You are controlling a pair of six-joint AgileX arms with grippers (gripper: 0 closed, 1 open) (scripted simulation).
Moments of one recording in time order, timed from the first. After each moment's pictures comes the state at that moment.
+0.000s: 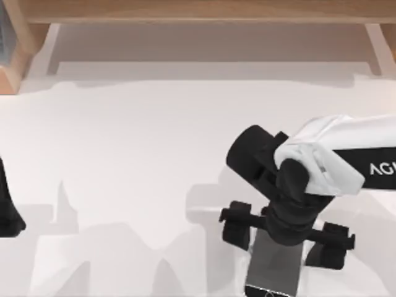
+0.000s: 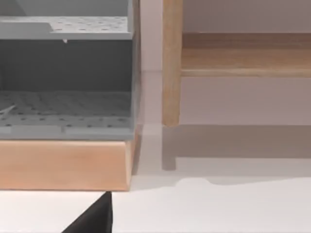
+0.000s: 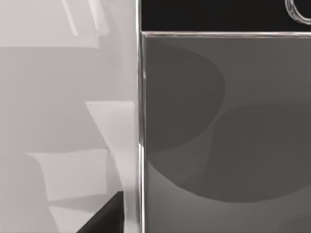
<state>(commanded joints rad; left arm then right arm) 0.00 0.00 0.00 0.00 0.00 0.00 0.76 1.93 1.05 -0.70 0.00 1.05</state>
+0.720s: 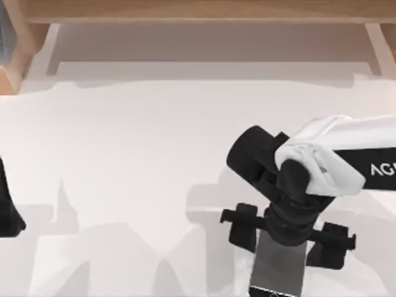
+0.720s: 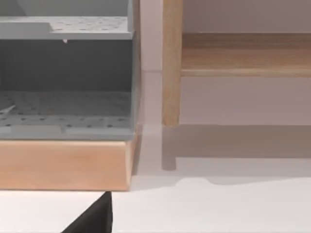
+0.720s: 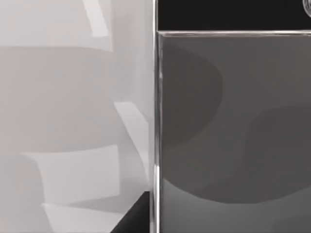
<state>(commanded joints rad) 0.00 0.00 0.00 0.00 0.00 0.00 0.76 1.93 1.05 -0.70 0.00 1.05</state>
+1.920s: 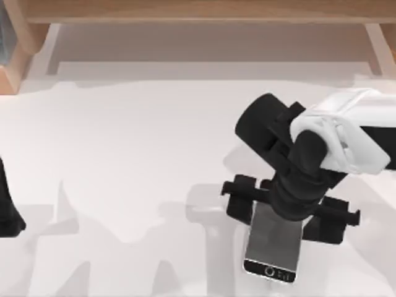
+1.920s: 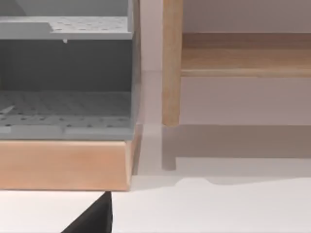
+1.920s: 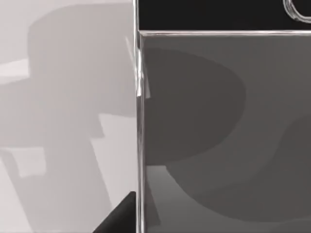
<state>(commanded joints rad) 0.00 0.00 0.00 0.00 0.00 0.00 0.72 1.80 1.13 -0.78 0.02 0.99</state>
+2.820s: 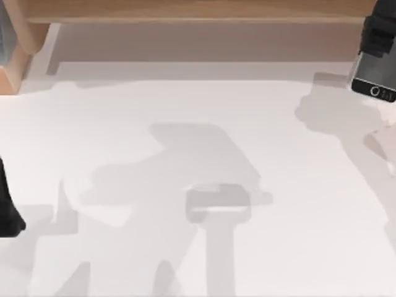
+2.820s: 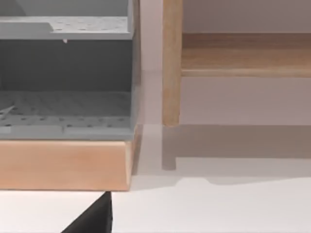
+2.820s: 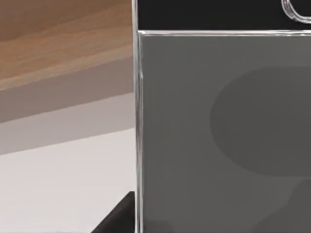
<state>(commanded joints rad) 0.00 0.00 0.00 0.00 0.00 0.00 0.20 1.37 1.08 -0.33 0.01 0.43</state>
